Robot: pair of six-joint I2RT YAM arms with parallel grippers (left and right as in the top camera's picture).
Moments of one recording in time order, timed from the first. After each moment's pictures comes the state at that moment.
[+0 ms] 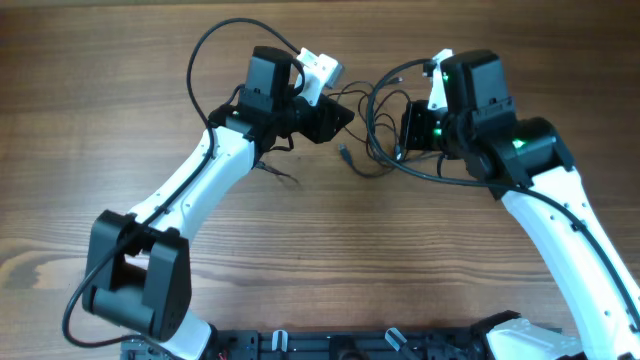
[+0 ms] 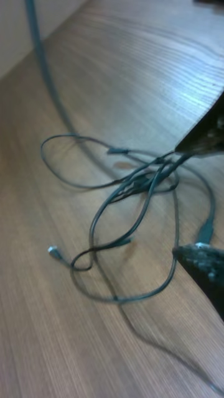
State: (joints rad) left arm -0.38 1.75 1.24 -0.24 0.56 -0.01; right arm 0.36 1.38 1.35 -0.86 -0.11 0.39
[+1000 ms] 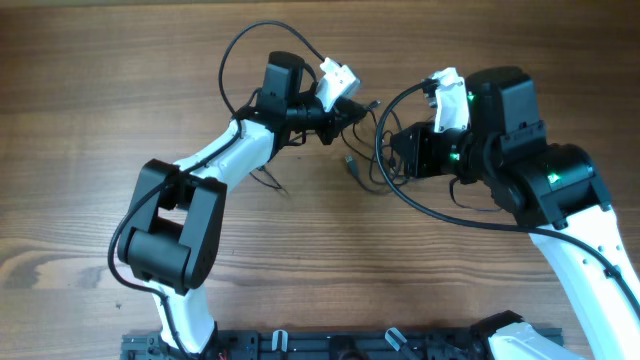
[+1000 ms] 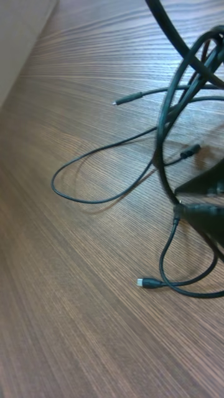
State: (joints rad) left arm -0.39 1.98 1.24 0.06 0.78 0.23; right arm 0.36 1.25 1.35 -0.94 -0.37 0.35
